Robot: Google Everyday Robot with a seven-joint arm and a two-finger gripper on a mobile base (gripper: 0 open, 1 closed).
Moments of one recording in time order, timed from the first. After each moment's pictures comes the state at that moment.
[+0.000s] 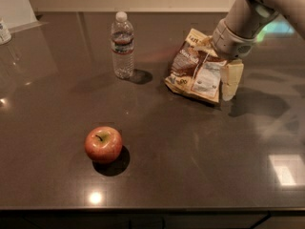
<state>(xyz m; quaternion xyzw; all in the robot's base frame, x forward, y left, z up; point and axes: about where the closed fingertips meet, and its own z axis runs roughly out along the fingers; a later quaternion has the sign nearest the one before) 0.600 -0.179 0.873 -0.80 0.59 -0.01 0.15</state>
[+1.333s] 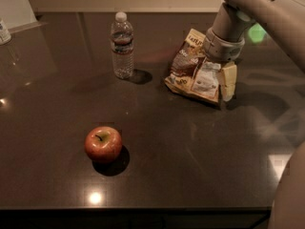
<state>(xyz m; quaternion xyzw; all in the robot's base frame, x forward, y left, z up) 0.618 -0.173 0.840 -0.85 0.53 0.00 0.09</state>
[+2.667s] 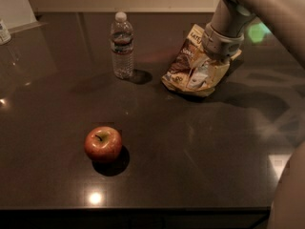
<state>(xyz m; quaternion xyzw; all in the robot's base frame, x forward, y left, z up) 0.614 -0.162 0.853 -0.85 0.53 0.01 0.09</state>
